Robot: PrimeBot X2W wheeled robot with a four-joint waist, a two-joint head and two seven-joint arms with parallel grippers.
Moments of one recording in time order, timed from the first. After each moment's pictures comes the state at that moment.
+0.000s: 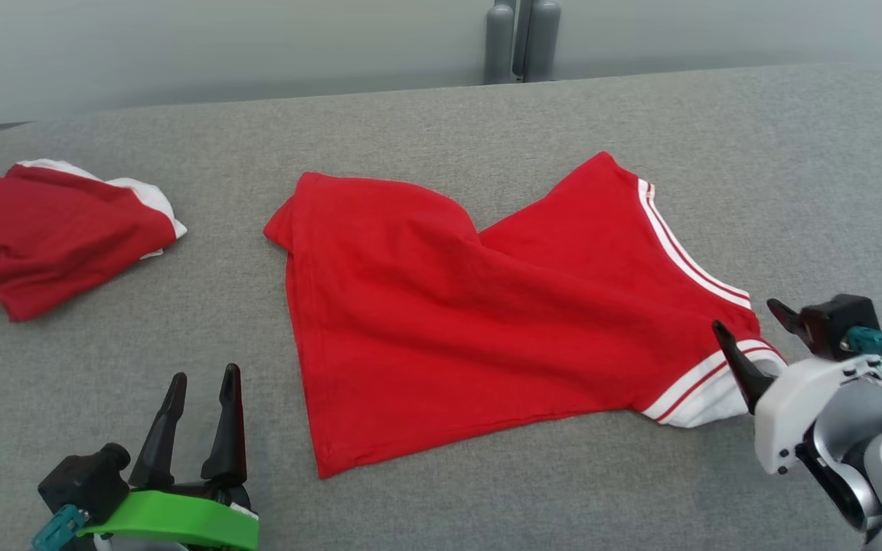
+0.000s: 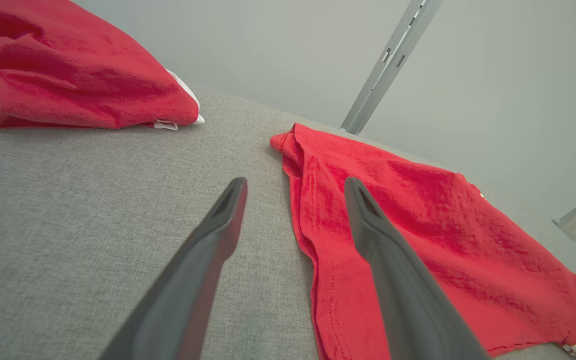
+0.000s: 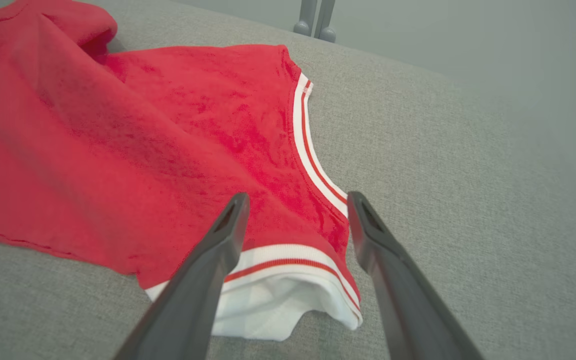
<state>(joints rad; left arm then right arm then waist) 0.00 0.19 -0.19 0.16 -0.62 -0.08 -0.26 -0.13 -0.39 0.14 0.05 0.24 0.13 0.25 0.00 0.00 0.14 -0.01</state>
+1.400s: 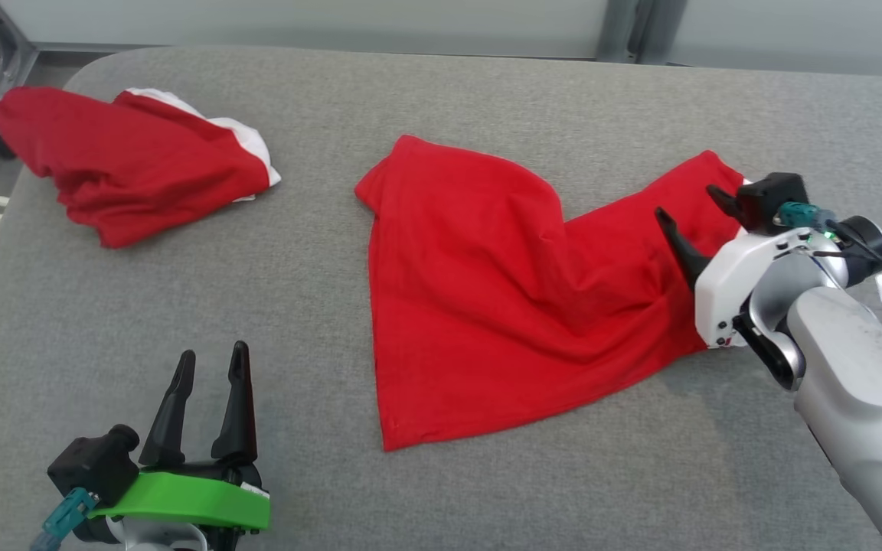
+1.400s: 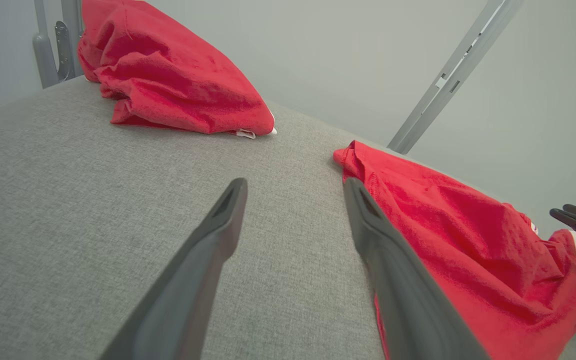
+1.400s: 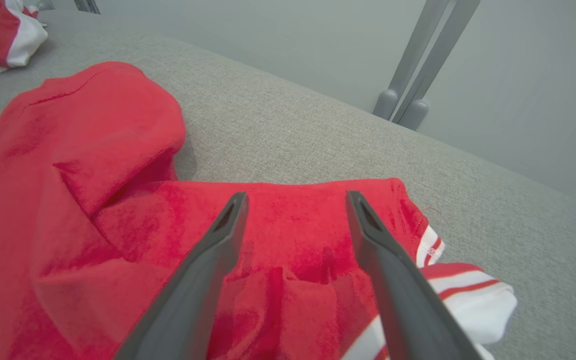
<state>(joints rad) -0.05 0.13 -0.15 0.18 -0.57 -0.12 -0.26 -0.68 -0.35 0.46 0.67 0.36 0.13 -0.01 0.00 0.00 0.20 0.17</state>
